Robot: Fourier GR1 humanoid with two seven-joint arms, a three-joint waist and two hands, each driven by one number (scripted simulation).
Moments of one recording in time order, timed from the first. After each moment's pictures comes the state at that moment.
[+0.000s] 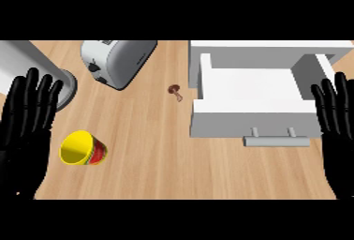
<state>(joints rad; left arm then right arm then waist) -0.04 0.10 -0.04 -2.10 0.00 0.01 0.00 -0.01 -0.08 0.00 -2.10 0.01 -0.01 0.01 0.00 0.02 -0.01</state>
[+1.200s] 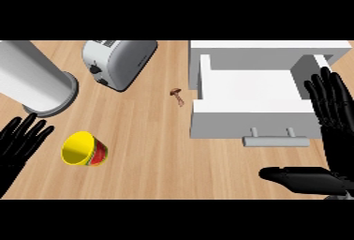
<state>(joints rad) 0.15 0.37 0.23 -1.70 0.65 -0.71 -0.05 -0.05 -0.14 -0.03 -2.02 0.03 0.06 0.03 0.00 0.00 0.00</state>
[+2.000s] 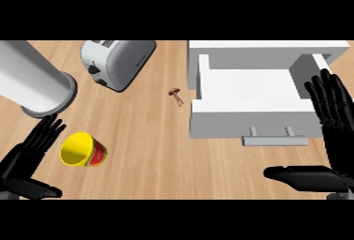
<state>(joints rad) -0.06 0.36 0.29 -1.07 0.11 -0.67 -0.48 -0.05 -0.15 -0.07 -1.98 0.01 0.11 -0.01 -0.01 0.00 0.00</state>
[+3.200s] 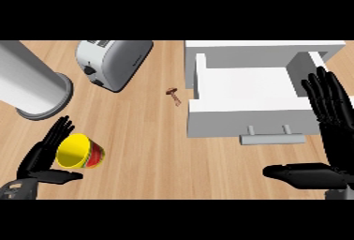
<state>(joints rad) -0.34 0.41 0.21 -0.38 -0.09 -0.48 -0.89 -0.07 -0.15 -0.08 -1.96 0.00 0.14 -0.02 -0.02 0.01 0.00</state>
